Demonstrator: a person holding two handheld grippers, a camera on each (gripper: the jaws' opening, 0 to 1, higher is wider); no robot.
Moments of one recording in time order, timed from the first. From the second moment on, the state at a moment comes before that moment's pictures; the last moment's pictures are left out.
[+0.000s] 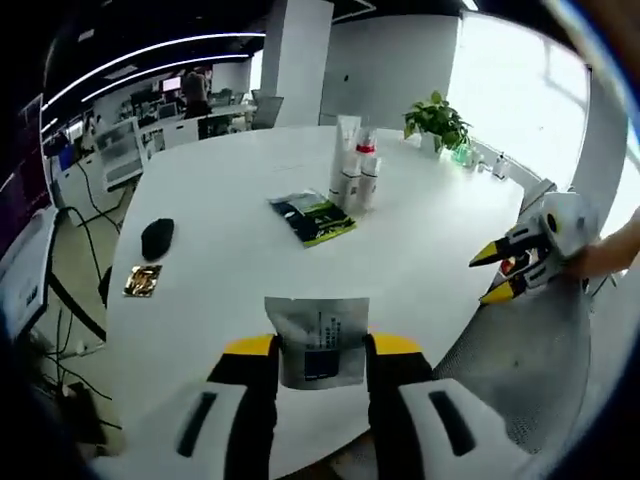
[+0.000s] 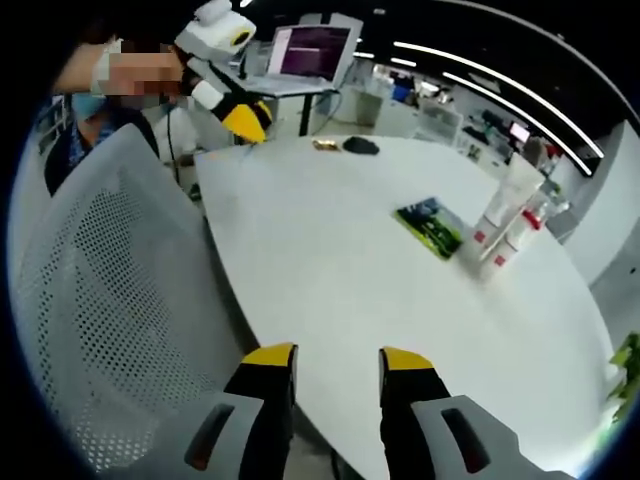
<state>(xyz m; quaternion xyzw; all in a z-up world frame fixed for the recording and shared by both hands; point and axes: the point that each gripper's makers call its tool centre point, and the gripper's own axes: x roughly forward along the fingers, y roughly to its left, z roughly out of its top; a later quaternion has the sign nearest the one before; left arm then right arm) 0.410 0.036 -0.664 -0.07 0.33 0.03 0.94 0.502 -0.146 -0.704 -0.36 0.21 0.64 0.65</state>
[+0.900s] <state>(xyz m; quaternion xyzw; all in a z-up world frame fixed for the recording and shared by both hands) 0.443 -0.020 -0.668 0.10 0.31 0.06 0.94 0.511 -0.154 -0.711 -0.28 0.33 0.62 0.66</state>
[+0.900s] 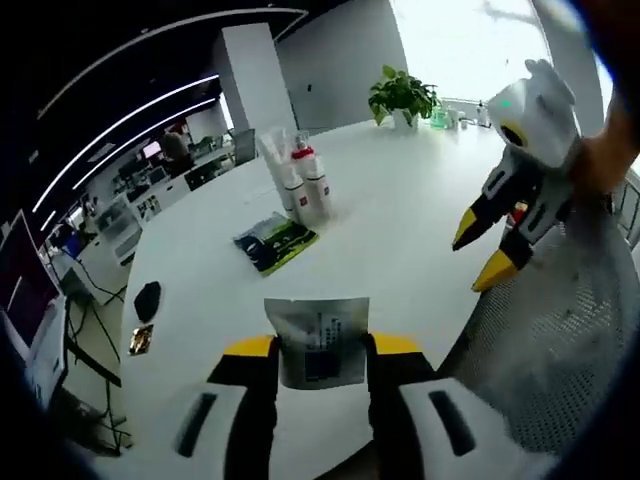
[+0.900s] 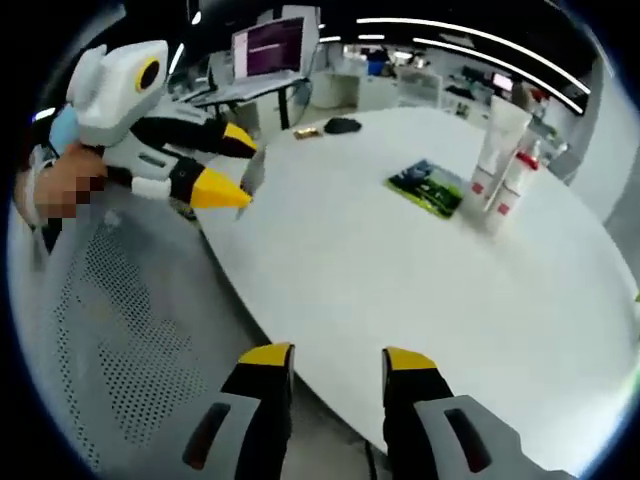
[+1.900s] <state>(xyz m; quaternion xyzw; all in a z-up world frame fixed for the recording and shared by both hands) 0.448 -0.036 -0.680 0.17 0.33 0.01 0.93 0.470 -0.059 -0.638 -0.08 0.37 0.70 0.61</state>
